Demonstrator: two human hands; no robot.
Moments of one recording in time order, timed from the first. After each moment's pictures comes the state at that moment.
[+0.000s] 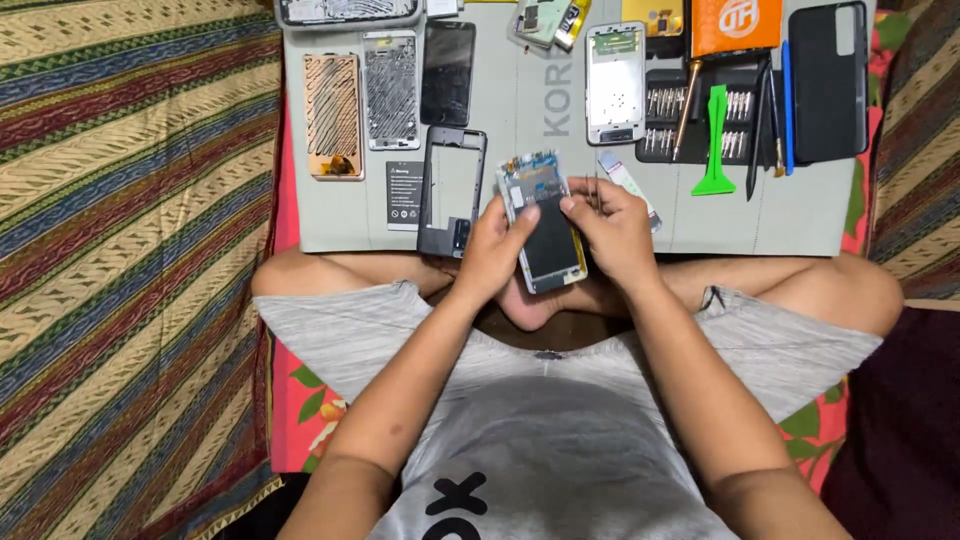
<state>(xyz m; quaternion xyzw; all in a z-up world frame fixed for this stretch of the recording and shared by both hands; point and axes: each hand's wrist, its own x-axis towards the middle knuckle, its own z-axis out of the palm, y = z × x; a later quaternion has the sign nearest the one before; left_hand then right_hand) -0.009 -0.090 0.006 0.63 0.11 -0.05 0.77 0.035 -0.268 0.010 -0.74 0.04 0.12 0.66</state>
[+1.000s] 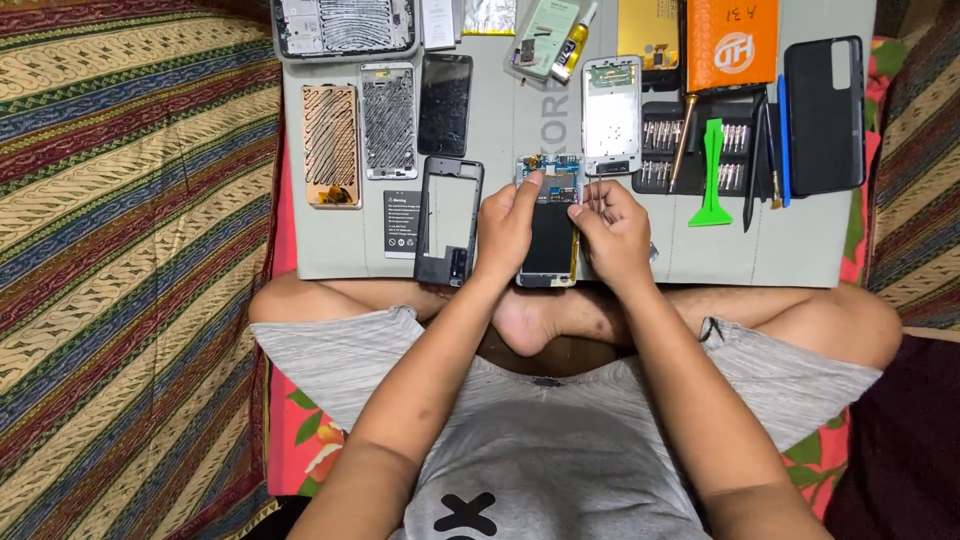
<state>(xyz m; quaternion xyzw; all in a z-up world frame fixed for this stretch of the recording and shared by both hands) 0.055 -0.109 0.005 0.70 0.23 0.00 0.68 0.067 -0.272 -0.017 -0.72 -0.01 0.06 0.70</state>
